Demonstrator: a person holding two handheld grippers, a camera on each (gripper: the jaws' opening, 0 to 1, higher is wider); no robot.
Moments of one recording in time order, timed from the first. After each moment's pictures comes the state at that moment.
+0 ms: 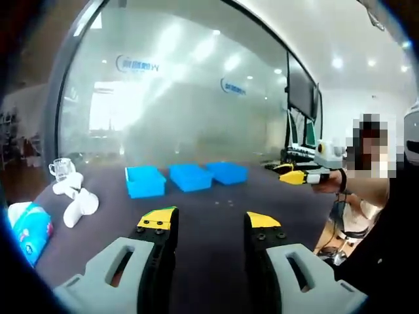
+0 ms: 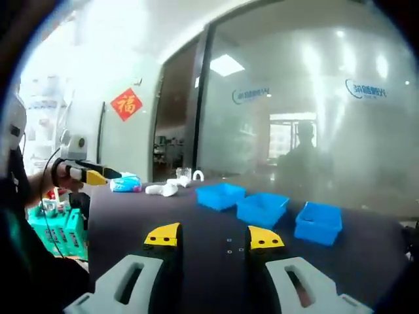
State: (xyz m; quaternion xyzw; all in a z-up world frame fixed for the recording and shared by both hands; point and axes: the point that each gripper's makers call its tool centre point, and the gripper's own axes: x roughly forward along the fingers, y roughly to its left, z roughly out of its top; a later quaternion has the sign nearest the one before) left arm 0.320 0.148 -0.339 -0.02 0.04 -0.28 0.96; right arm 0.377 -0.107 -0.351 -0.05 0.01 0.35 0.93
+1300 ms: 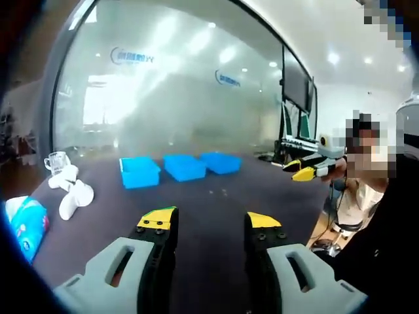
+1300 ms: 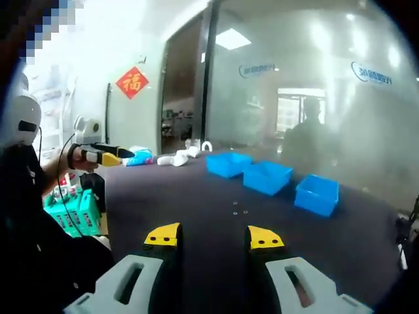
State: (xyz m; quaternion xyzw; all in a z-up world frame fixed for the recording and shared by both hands) left arm 0.311 0.146 -0.356 -0.01 0.07 -0.30 0.95; right arm 0.354 -0.126 -0.374 -0.09 0.11 0.38 0.91
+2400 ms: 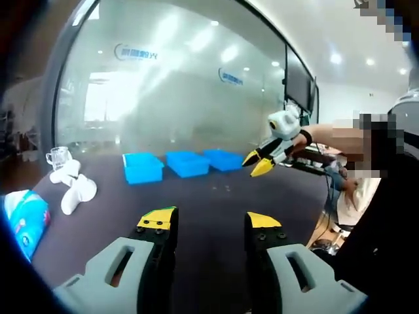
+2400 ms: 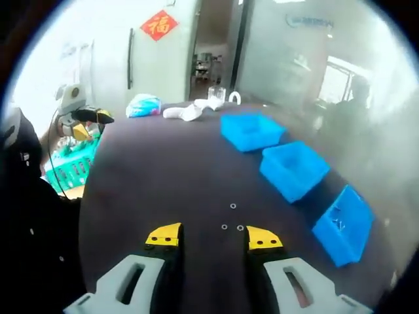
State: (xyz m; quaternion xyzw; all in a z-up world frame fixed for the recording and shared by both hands) left arm 0.312 0.157 -0.362 -0.02 0.08 -0.30 0.95; right arm 0.450 -0.063 -0.396 -0.24 0.26 0.46 0.81
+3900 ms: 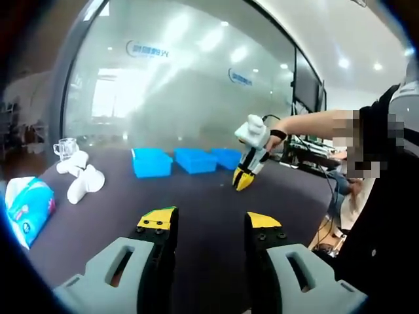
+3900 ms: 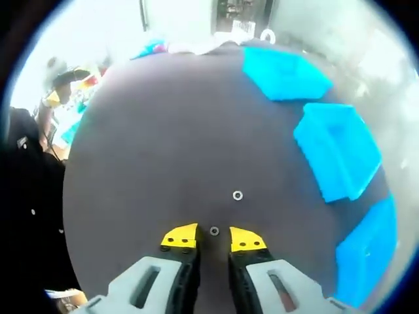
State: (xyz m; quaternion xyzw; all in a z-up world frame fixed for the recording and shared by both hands) left arm 0.310 0.172 -0.371 -0.04 0.08 -0.27 0.96; right arm 0.478 -0.037 -0.469 -0.34 0.42 0.50 0.68
